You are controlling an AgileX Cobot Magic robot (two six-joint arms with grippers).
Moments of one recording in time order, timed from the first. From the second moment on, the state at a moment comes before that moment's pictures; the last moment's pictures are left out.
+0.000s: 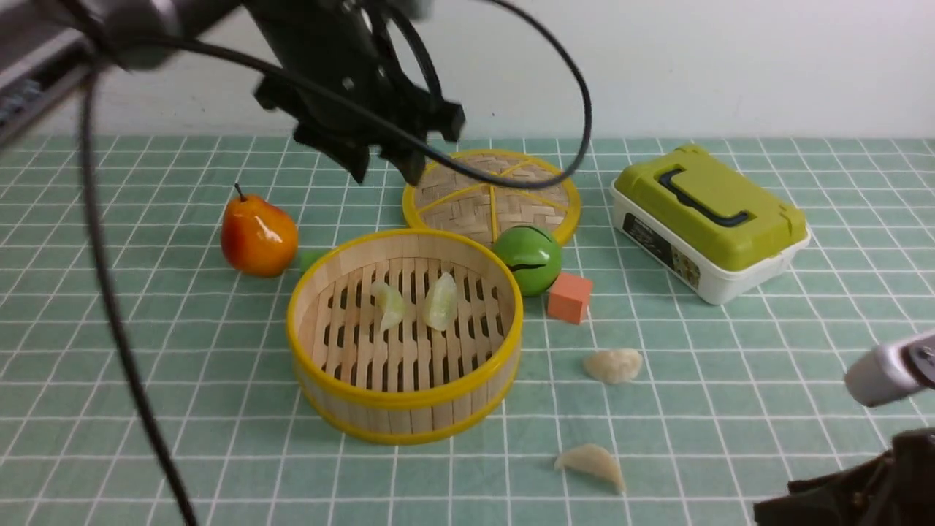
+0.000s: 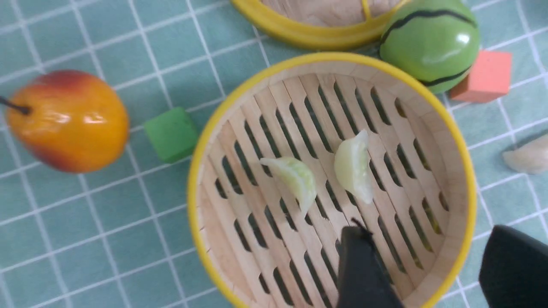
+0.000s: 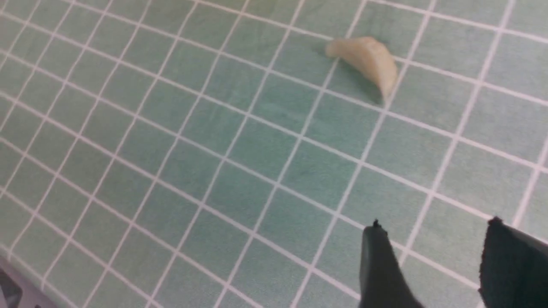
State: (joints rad) right arm 0.22 0.99 -0.57 0.70 0.71 -0.59; left arm -0.45 1.85 -2.04 0.04 1.23 -0.13
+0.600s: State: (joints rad) right arm 0.52 1.75 -1.08 0.26 0.59 -0.59; left arm -0.45 1.02 -1.08 0.21 1.05 -0.26
